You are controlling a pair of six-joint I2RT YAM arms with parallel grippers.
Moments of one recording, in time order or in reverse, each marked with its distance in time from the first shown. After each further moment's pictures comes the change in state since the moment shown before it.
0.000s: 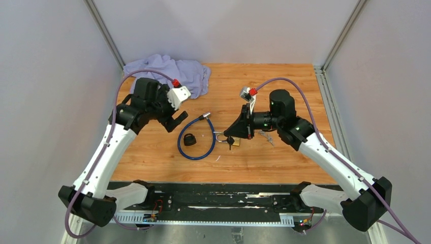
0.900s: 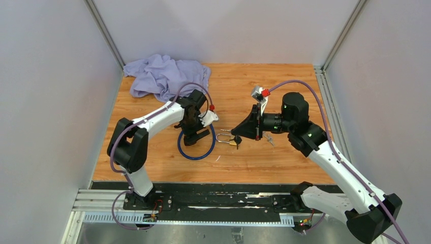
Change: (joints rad) left arm -0.212 0.575 -0.016 -0.028 -0.112 -0.021; right arm -0.049 -0.124 -0.017 -0.047 0.025 0.000
